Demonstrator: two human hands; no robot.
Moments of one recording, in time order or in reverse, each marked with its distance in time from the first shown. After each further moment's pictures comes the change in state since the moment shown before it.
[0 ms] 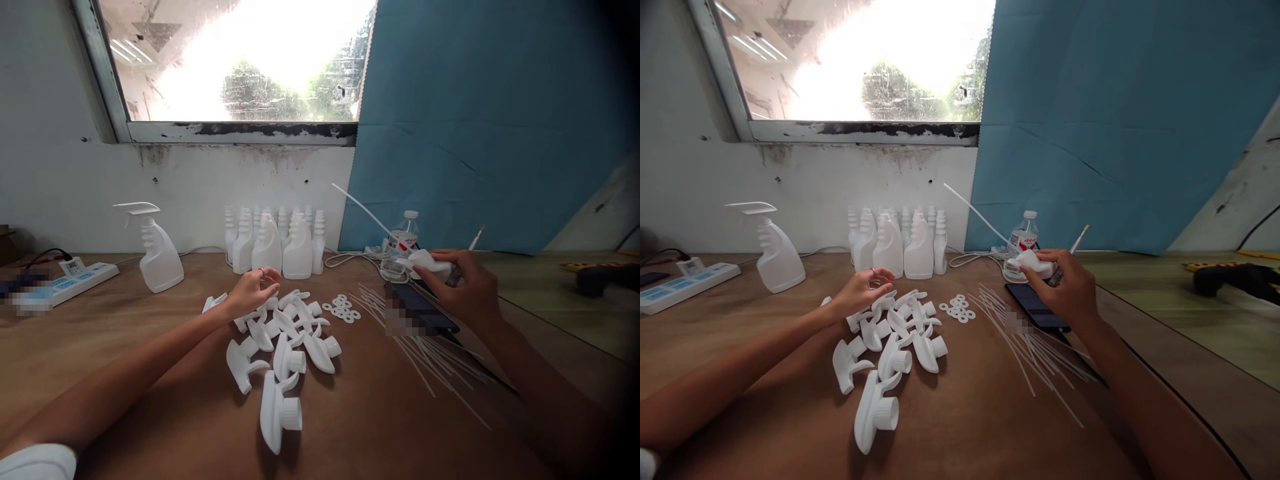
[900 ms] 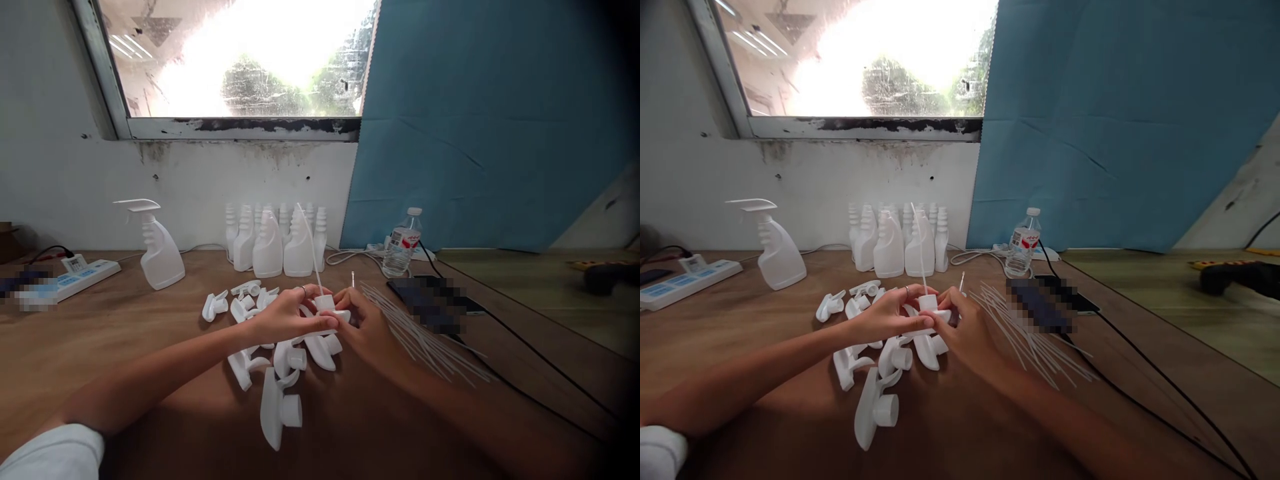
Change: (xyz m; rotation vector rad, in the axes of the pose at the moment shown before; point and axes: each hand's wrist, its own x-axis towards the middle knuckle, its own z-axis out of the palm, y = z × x) left_hand -0.023 0.075 0.035 -0.349 -0.346 0.034; right_hand -0.041 -0.155 0.033 0.725 -0.543 0.408
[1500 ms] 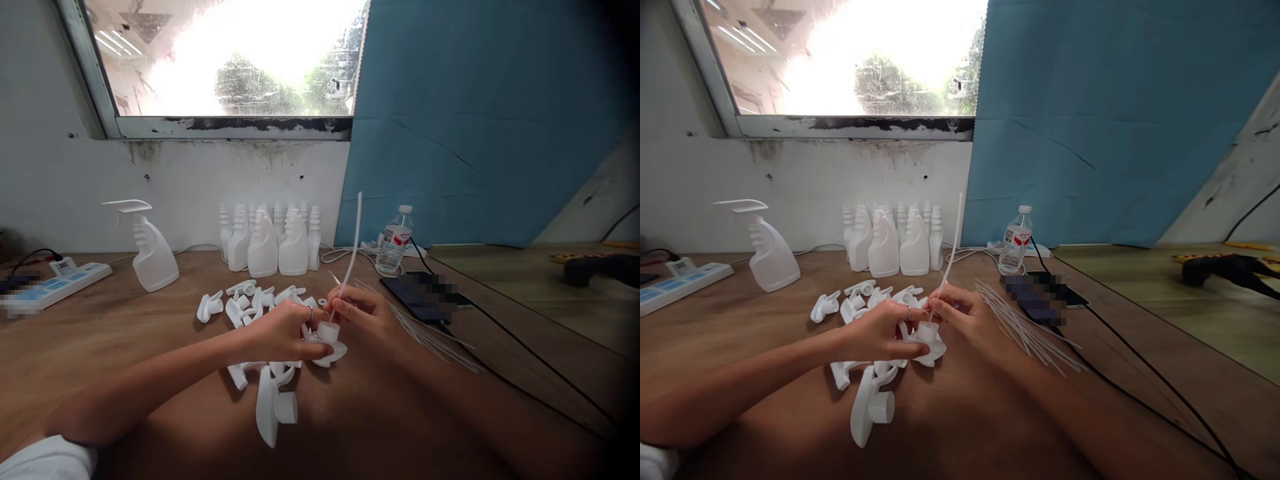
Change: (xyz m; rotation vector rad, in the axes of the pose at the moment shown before) left_hand -0.015 0.021 0.006 0.271 -0.158 0.074; right_hand 0.007 -0.010 -0.026 0.344 -0.223 0.068
